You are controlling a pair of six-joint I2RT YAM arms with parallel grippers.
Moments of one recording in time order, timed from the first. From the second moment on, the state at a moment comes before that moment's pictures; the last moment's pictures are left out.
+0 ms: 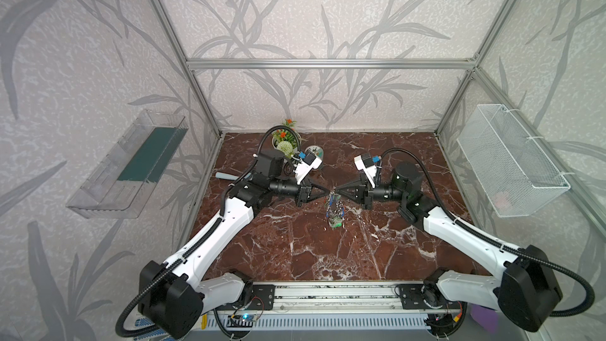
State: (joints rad) left arm -0.44 1.21 1.04 -0.38 0.98 -0.07; right arm 0.56 1.23 0.79 0.39 -0.95 0.40
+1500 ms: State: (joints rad) left arm -0.46 1.17 0.95 -0.23 0.90 -0.18; right arm 0.56 1.24 0.79 0.41 -0.95 0.40
